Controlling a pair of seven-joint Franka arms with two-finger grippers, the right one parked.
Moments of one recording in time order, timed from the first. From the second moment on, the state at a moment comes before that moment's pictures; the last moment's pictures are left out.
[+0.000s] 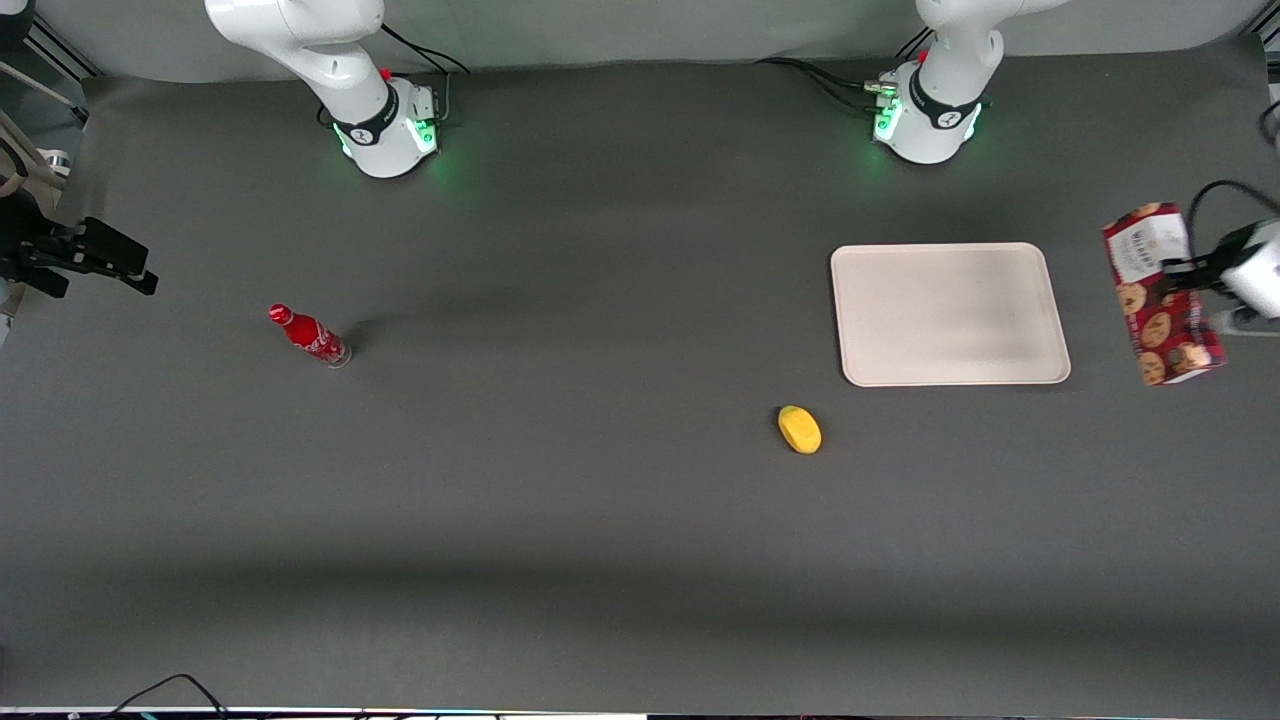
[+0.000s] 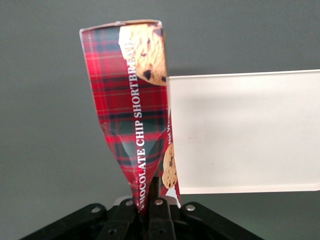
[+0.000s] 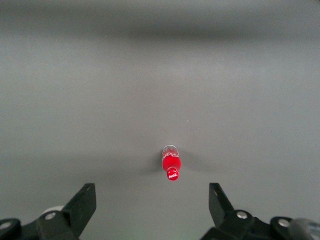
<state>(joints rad) 0.23 -0.02 0.05 -2.11 0.10 1.89 0.27</state>
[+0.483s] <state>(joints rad) 0.23 0.01 0.02 -2.37 0.11 2.07 0.20</state>
